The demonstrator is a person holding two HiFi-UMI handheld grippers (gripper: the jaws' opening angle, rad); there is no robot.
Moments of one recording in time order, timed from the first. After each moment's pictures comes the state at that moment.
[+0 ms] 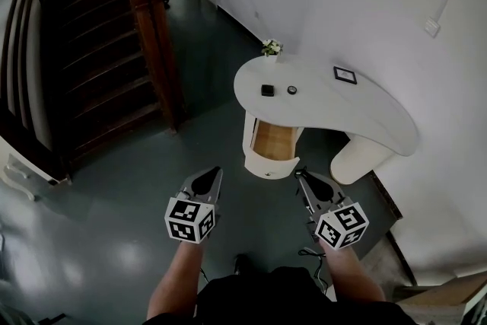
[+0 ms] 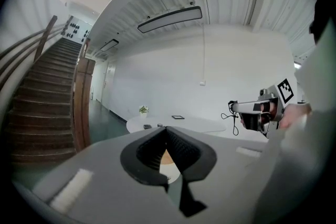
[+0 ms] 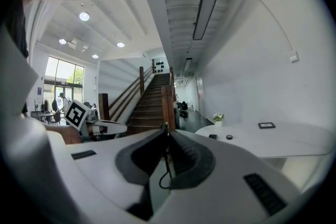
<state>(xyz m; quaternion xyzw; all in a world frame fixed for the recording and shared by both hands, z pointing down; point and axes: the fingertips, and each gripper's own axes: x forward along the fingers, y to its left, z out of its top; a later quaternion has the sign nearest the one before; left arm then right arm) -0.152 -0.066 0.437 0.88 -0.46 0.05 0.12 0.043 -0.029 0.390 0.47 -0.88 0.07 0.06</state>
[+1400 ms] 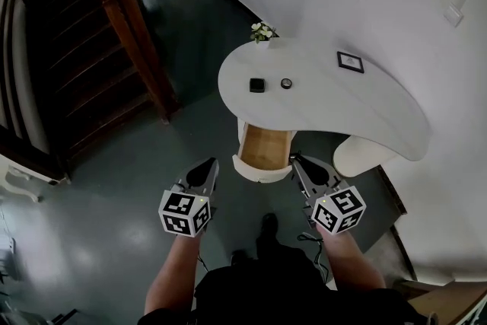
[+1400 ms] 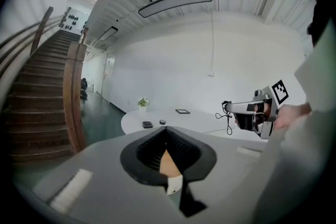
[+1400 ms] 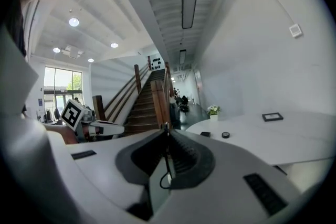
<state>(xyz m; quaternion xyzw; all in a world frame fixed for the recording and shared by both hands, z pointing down) -0.086 -0.196 0.472 0.87 -0.47 0.09 0.15 0.106 -0.180 0.434 0.45 -0.88 0.12 0.06</state>
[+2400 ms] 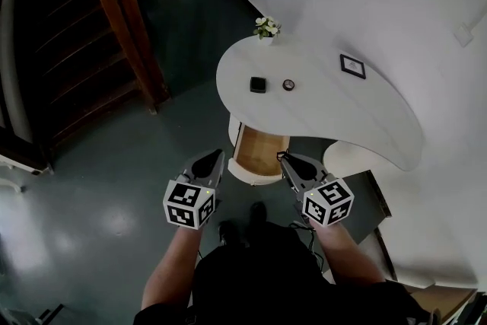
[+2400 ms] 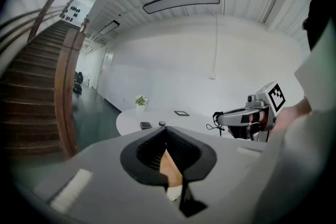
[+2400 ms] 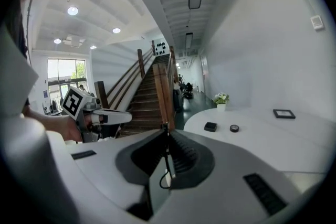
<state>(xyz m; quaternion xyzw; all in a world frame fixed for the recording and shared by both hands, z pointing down) -0.081 -0.257 0.499 0.88 -0.44 0.07 0.18 0.067 -0.240 0.480 0.42 -0.89 0.15 0.15</state>
